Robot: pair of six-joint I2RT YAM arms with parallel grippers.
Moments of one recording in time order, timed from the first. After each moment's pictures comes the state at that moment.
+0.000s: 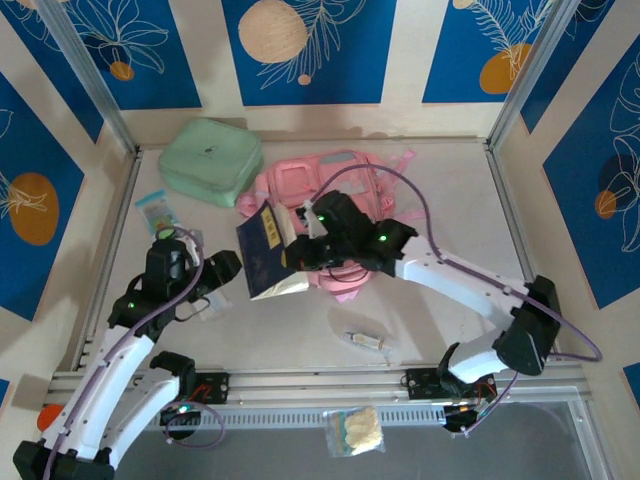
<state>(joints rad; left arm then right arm) -0.29 0.68 0.65 -0.60 0.30 -0.78 0.90 1.40 1.27 -0.56 -0.35 0.77</state>
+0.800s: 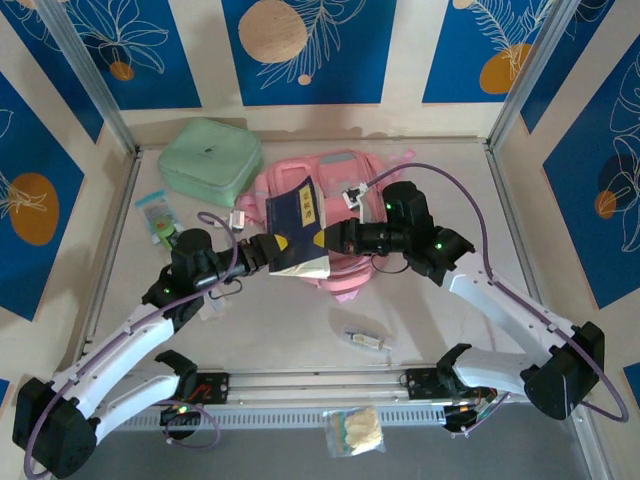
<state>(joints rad) -0.53 0.87 0.58 0.09 0.51 -1.06 0.65 1.15 1.03 -0.32 -0.66 0.80</state>
